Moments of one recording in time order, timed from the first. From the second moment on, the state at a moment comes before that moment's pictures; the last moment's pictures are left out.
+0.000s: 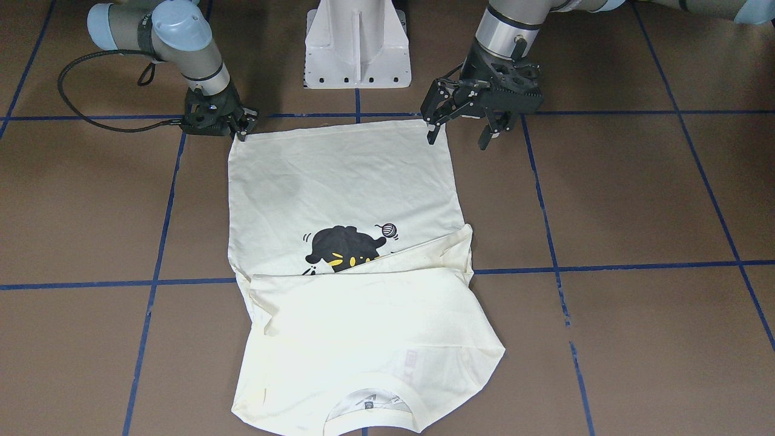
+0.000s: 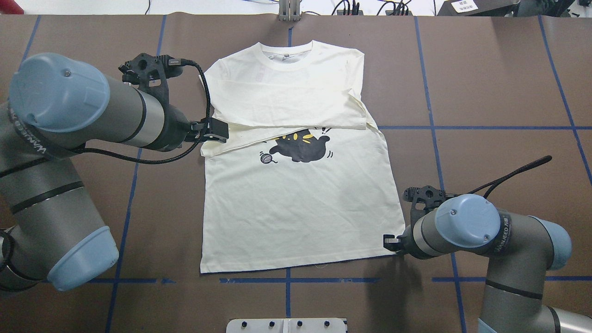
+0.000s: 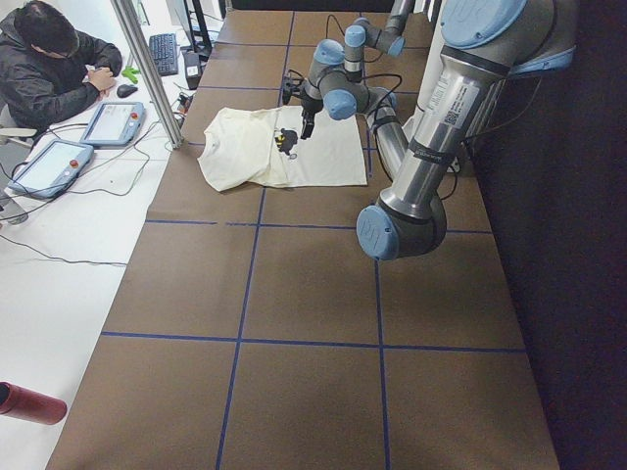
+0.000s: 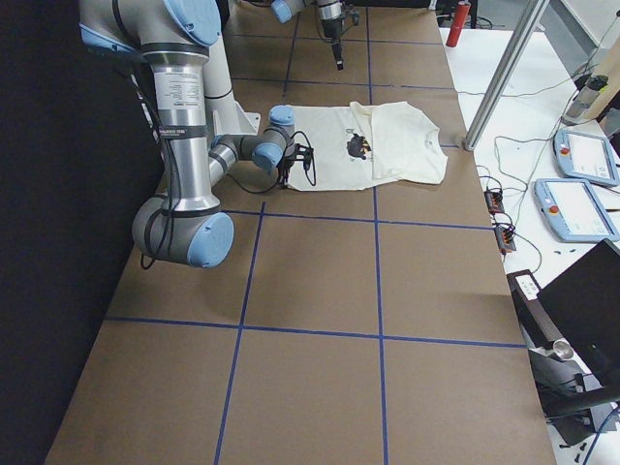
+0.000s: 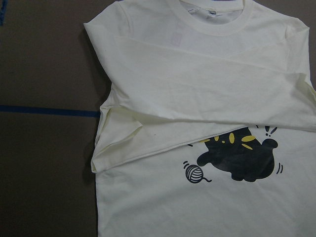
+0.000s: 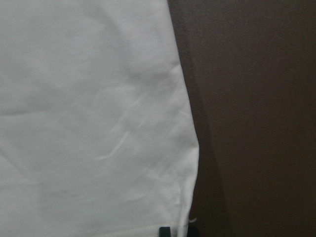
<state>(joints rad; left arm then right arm) -0.65 -2.05 -2.06 -1.62 -1.84 -1.24 0.35 -1.46 1.99 -1.34 1.84 1.43</state>
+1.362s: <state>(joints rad) -0.58 -1.92 -2.06 -1.69 -1.84 -1.35 0.38 -1.46 2.03 -1.35 1.83 1.46</state>
